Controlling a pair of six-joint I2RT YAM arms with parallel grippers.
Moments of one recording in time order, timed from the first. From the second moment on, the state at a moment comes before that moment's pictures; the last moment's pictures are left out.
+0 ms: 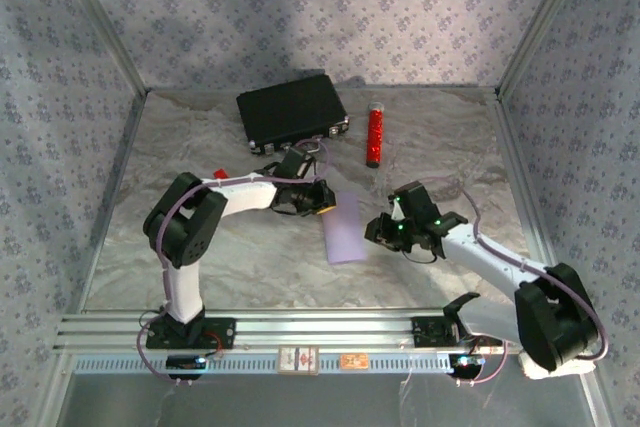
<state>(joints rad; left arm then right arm) -0.66 1.91 1.11 -0.13 0.47 -0.90 0.50 1.19 0.56 -0.36 -0.39 0.79</state>
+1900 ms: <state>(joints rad) -0.63 1.98 1.07 0.00 0.54 -0.87 0.38 1.46 0.56 -0.05 -0.72 0.80</state>
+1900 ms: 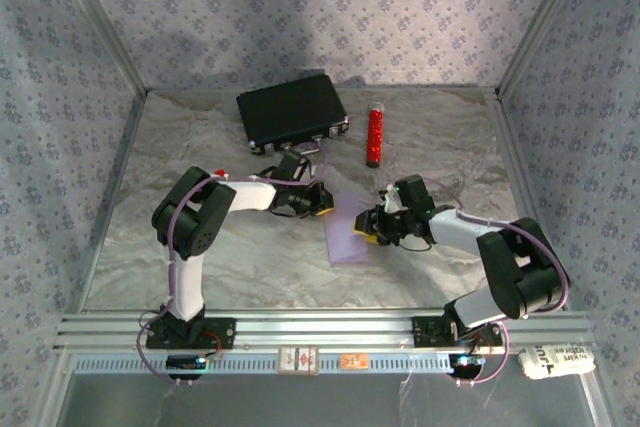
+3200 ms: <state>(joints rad) -0.66 1.68 1.06 -0.17 0.46 -0.77 0.37 1.56 0.57 0.10 -0.69 0.89</state>
